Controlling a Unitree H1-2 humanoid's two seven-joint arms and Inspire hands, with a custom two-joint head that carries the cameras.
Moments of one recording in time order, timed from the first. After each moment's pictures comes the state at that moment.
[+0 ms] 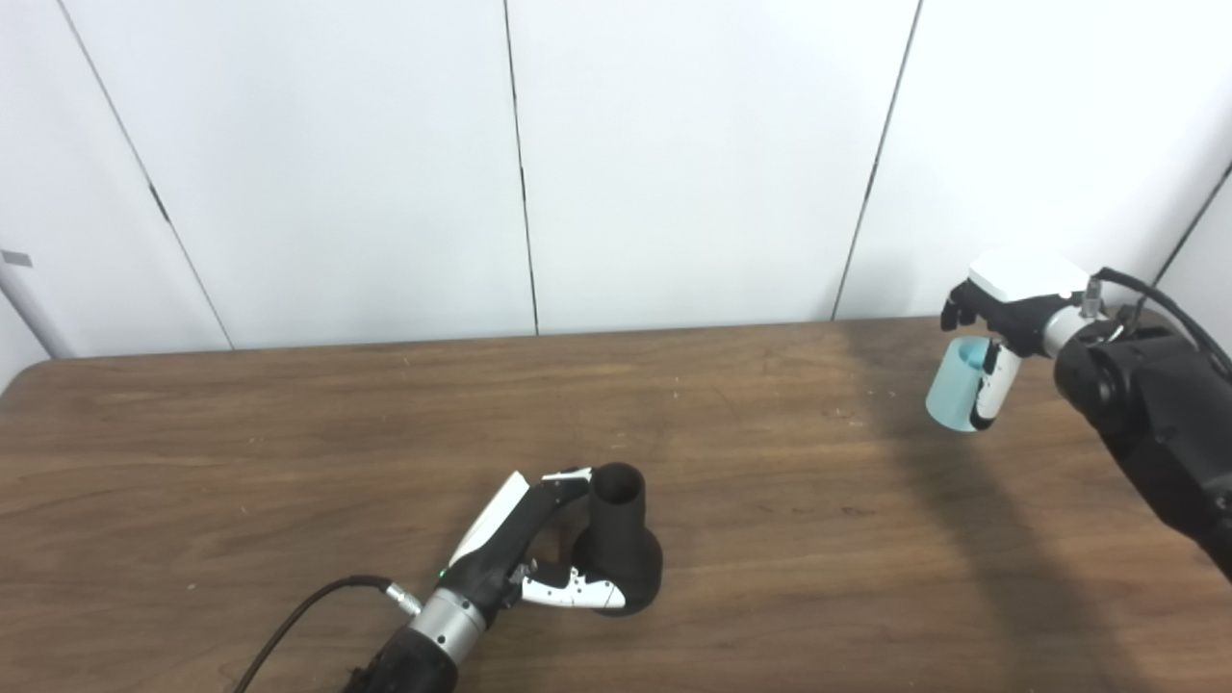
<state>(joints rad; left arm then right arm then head) -0.23 0.19 -0.33 0.02 0.30 0.00 -0.20 -0.70 -0.72 0.33 0.35 -0.93 0.19 0.38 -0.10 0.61</state>
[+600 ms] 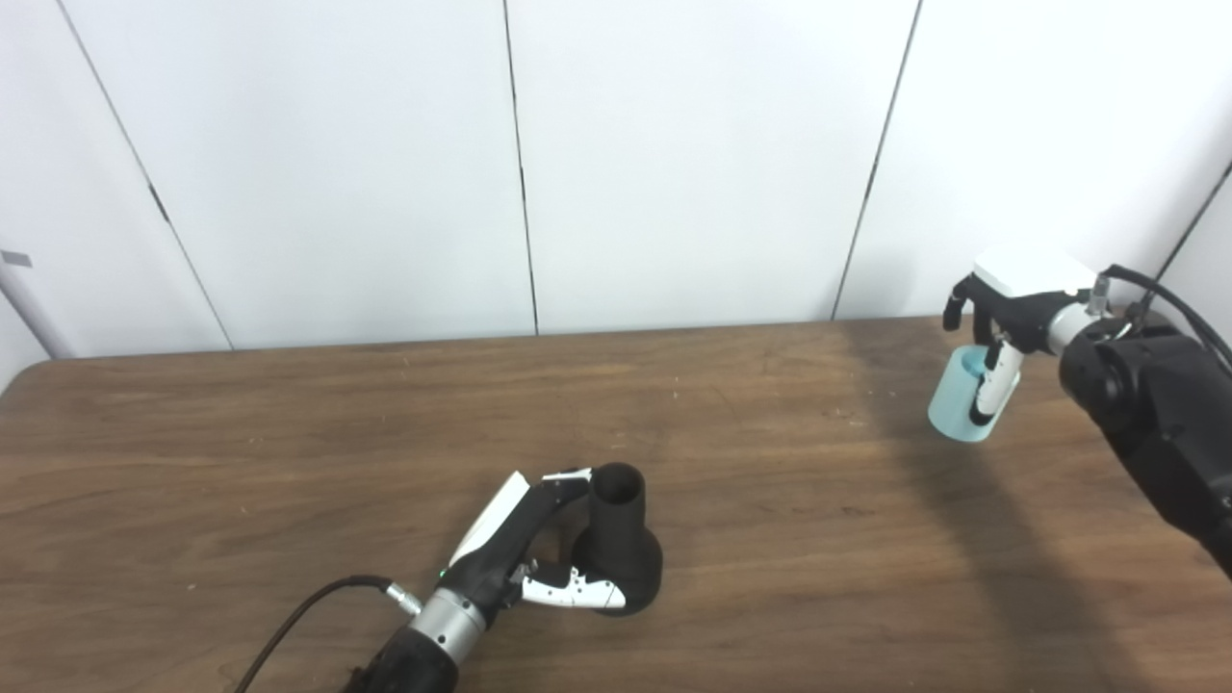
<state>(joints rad) -0.23 0.19 -0.33 0.02 0.29 0.02 -0.20 -0.69 -0.72 0.30 0.34 -0.90 0.19 0.35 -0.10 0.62</state>
